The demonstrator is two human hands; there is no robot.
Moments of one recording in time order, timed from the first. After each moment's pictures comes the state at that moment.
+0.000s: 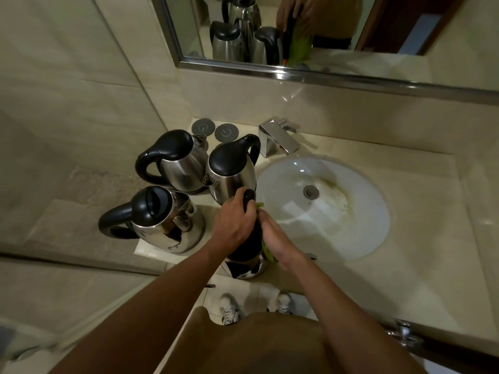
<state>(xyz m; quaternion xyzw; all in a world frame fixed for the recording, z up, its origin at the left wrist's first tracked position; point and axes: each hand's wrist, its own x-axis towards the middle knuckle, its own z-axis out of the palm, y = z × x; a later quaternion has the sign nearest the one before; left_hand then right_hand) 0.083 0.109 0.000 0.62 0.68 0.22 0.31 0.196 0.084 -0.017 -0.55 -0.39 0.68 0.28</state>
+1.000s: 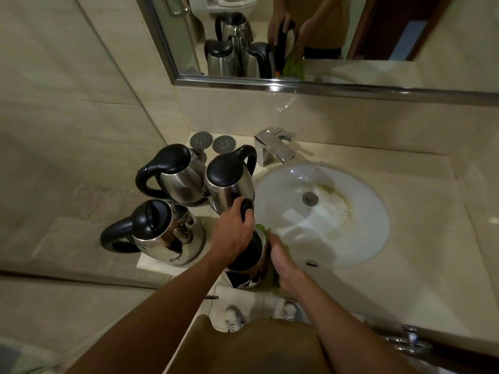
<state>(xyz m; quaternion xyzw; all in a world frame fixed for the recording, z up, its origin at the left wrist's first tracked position) 0.086 0.108 0.004 0.61 0.69 0.21 0.32 0.202 0.067 -0.055 -0.63 -0.18 0.71 0.26</state>
